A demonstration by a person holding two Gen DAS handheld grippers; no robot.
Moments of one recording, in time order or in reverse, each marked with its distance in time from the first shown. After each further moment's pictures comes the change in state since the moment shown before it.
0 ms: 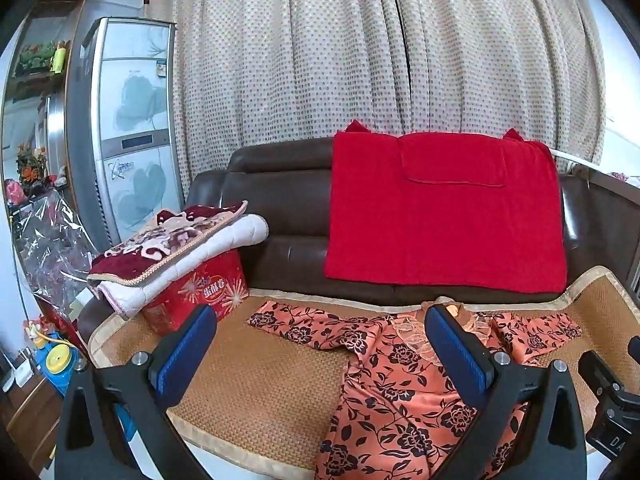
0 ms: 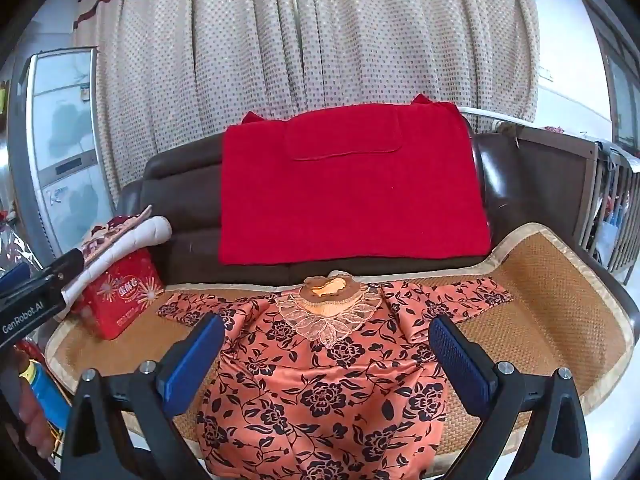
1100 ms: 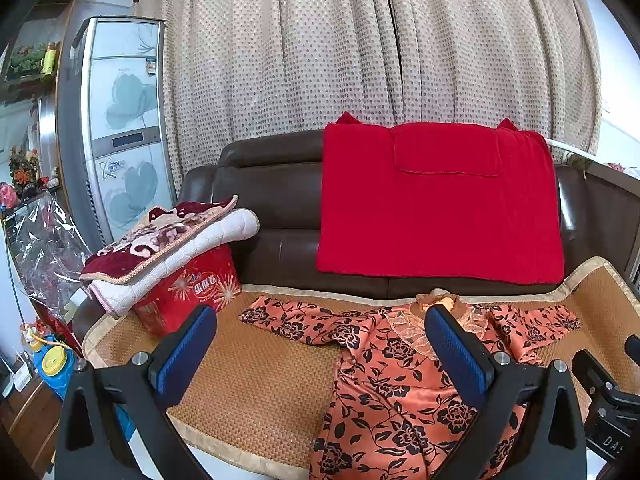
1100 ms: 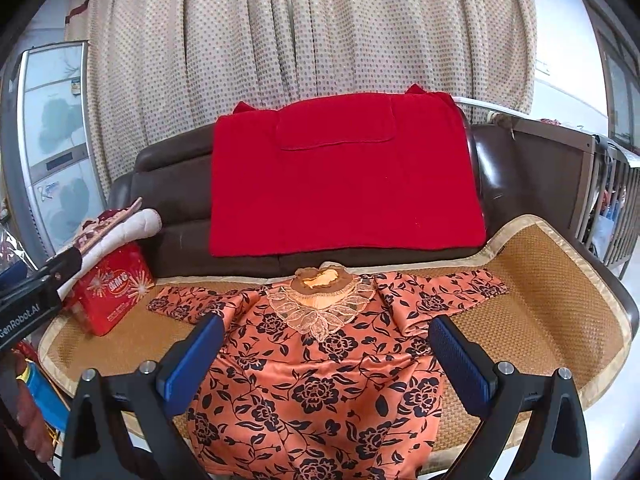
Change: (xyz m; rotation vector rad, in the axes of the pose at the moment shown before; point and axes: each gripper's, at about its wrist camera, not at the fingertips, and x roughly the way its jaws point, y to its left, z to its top) left arm 0.010 -0.013 -0.004 0.031 0.011 -0.014; right arm 0.022 -0.003 -0.010 0.007 0.032 -0.033
